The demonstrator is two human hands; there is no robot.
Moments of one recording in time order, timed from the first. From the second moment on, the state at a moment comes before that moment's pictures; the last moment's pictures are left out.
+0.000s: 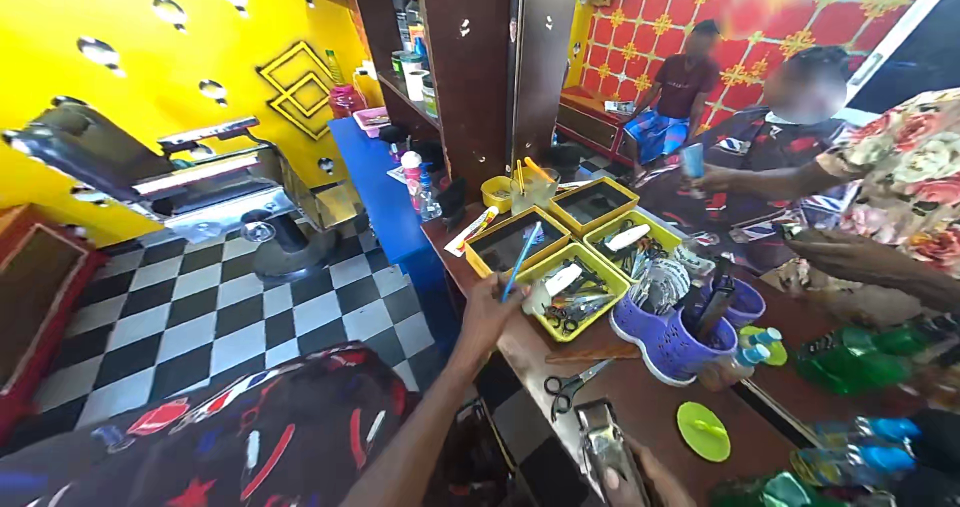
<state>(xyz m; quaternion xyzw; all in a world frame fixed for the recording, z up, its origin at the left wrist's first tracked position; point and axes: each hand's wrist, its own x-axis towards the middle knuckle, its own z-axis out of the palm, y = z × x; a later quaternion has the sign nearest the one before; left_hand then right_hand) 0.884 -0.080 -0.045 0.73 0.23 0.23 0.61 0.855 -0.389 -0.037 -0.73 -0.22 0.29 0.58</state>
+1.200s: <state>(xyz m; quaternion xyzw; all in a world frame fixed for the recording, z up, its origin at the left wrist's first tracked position) 0.215 -0.232 -0.020 0.43 0.41 0.55 0.58 0.394 -0.290 -0.001 -0.53 -0.54 0.53 0.38</state>
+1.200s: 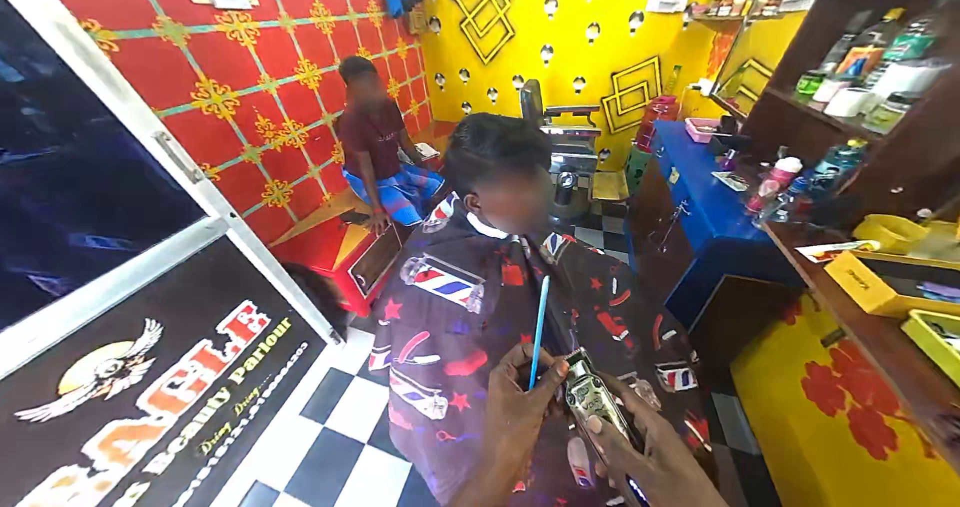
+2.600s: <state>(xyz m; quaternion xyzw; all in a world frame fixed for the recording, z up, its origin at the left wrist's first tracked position) 0.075 -0.091 0.007 0.44 0.40 0.54 0.59 0.277 -0.125 0.007 -0.53 -0.68 0.38 0.34</state>
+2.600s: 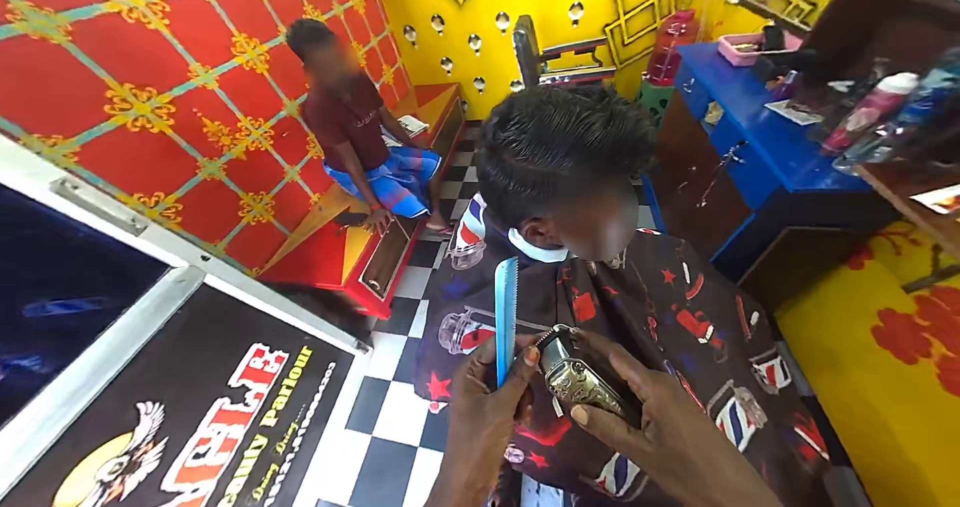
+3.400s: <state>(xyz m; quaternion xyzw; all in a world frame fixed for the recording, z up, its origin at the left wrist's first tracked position) 0.040 -0.040 0.040 0.64 0.30 0.54 0.46 0.258 -0.131 0.030 -0.52 -0.70 0.17 0.46</state>
